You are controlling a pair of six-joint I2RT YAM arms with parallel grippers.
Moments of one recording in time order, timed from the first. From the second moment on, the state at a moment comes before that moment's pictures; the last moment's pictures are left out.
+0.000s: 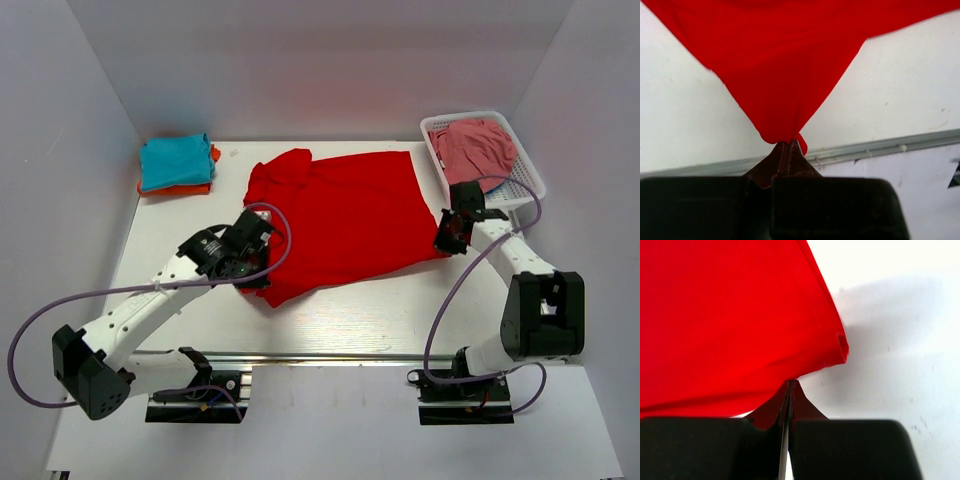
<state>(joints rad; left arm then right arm) -0.71 1.16 1.08 -1.03 -0.13 -0.61 0.09 1.46 0.95 -0.58 0.06 0.39</state>
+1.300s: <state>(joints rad) -0.33 1.98 1.72 -0.52 -0.33 -0.19 0.09 2.09 1.75 -0.69 0.01 0.15</state>
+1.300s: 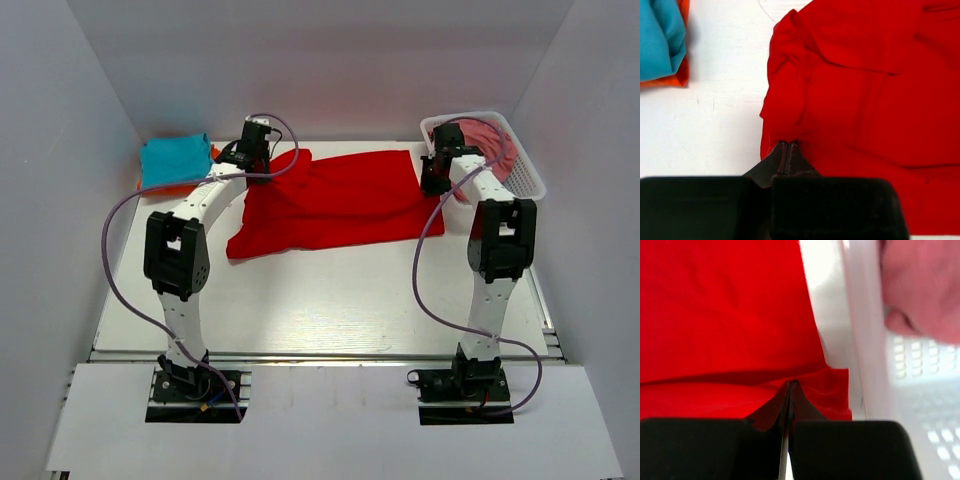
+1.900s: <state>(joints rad) -0.25 2.30 2.08 -0.60 -0.20 -0.10 0.11 2.21 1.90 -0.65 -0.17 0.01</state>
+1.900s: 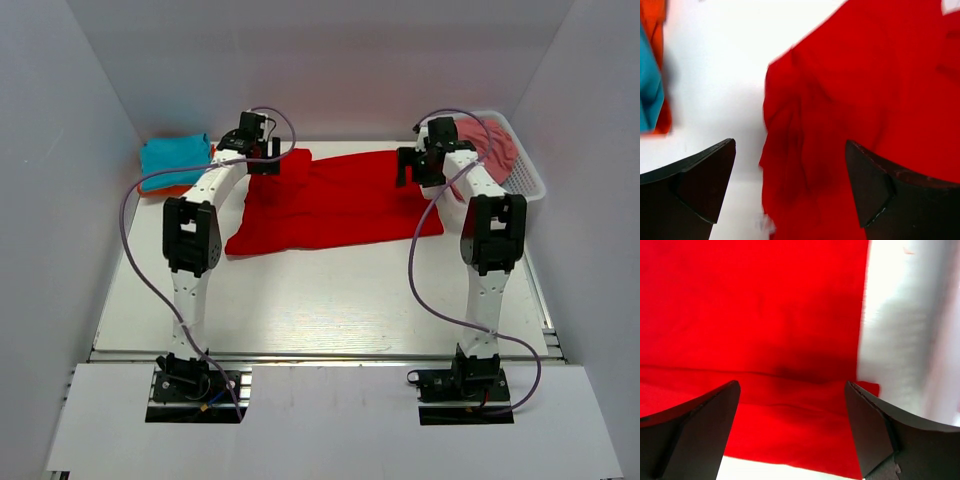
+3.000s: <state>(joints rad) -0.11 1.75 1.04 -0.36 -0.09 -0.55 0.17 1.91 1.29 -0.30 -0.14 0.15</state>
